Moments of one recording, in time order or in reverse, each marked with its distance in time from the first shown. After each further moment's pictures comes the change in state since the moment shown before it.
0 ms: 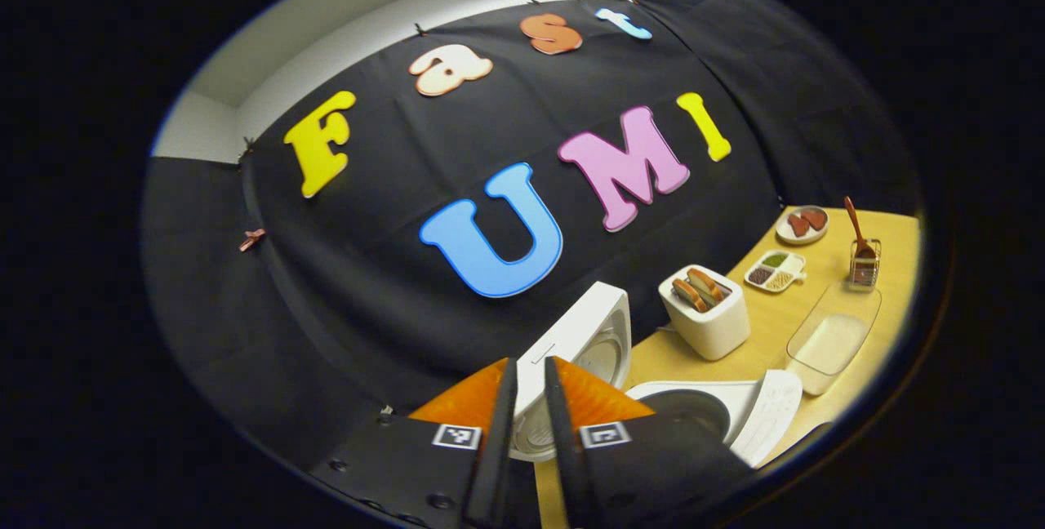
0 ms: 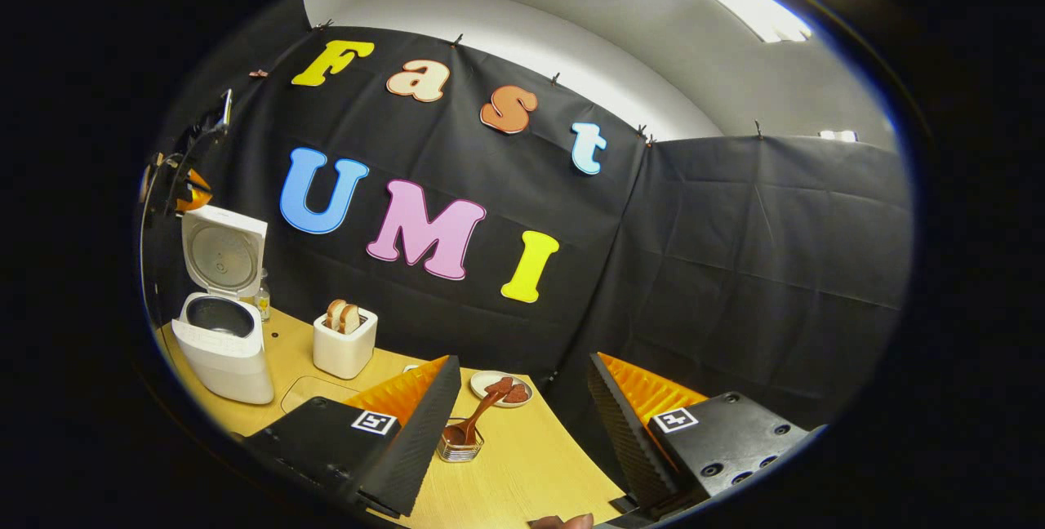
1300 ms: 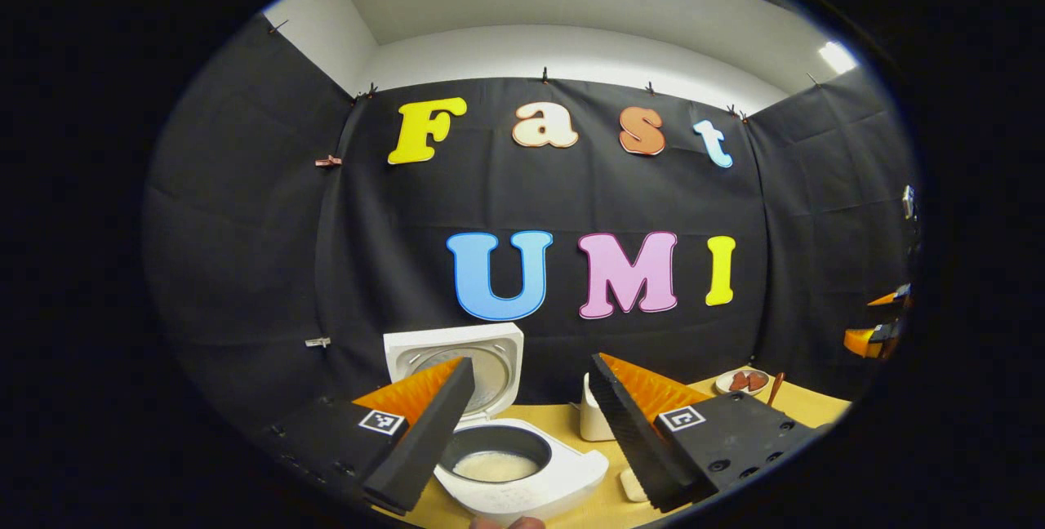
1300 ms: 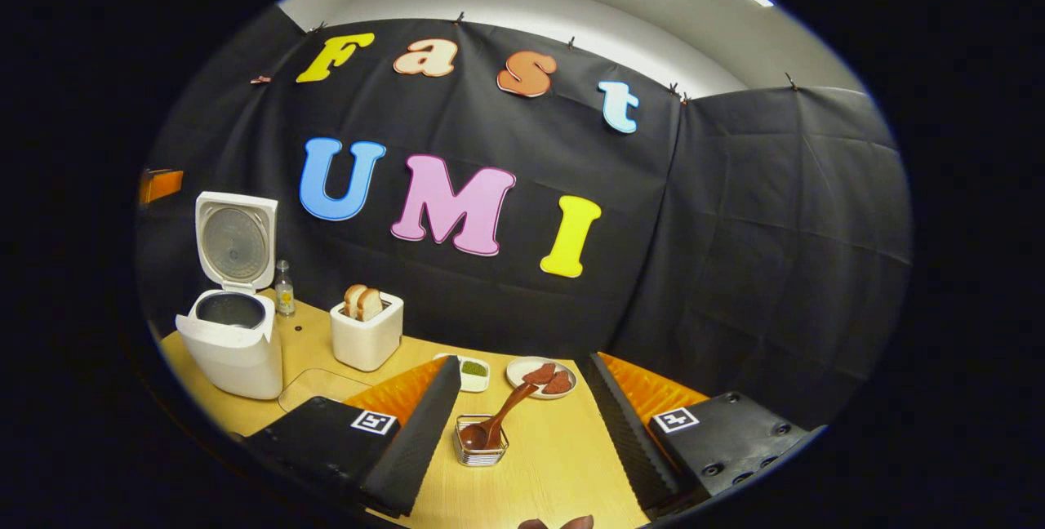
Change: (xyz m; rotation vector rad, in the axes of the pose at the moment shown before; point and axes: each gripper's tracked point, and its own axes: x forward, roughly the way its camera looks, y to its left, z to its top) left arm -0.135 -0.088 0.051 -0.498 -0.162 0.089; right arm 0.094 0.005 -0.085 0.104 0.118 0.181
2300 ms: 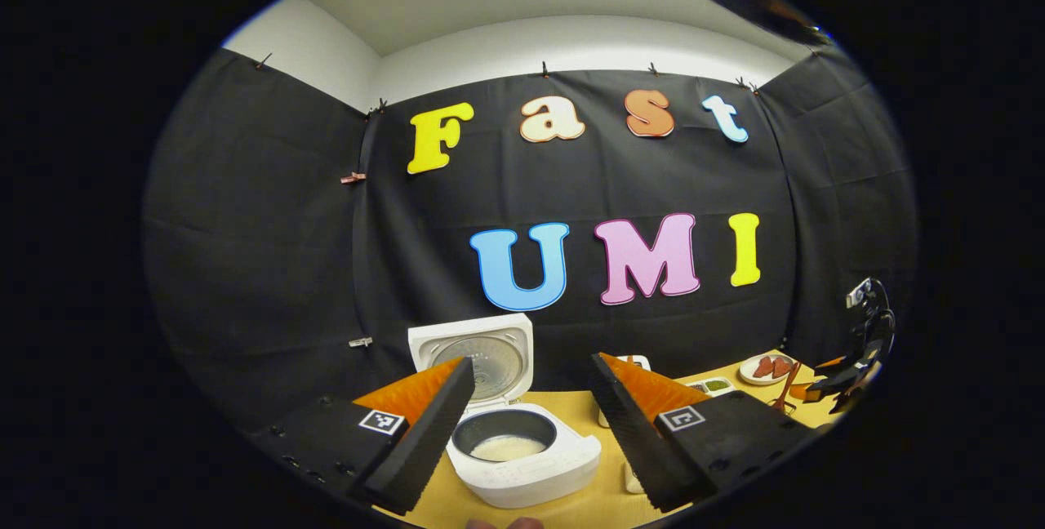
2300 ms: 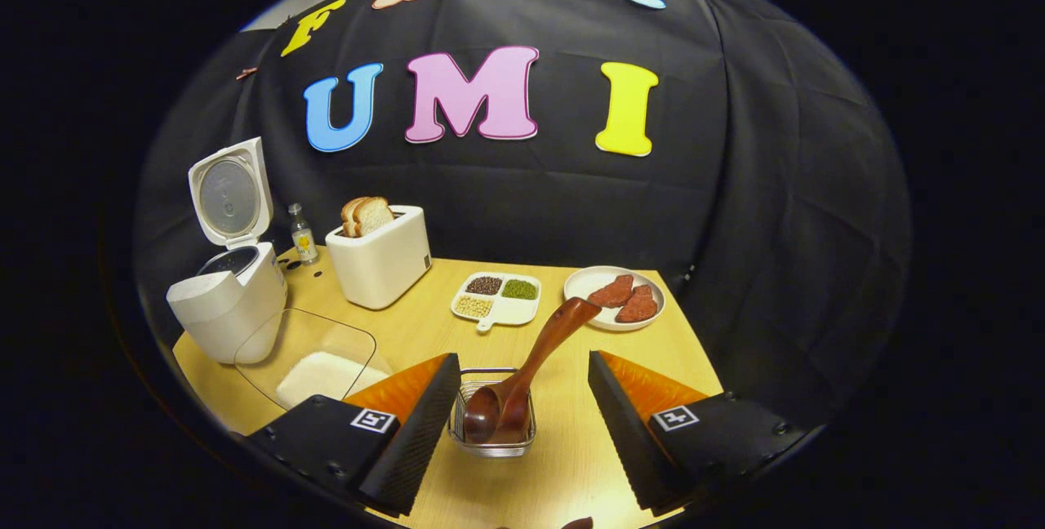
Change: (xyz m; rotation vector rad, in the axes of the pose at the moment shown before) left arm -0.036 -0.048 0.016 0.092 0.052 0.150; right arm 0.149 0.028 -0.178 0.135 0.306 0.270
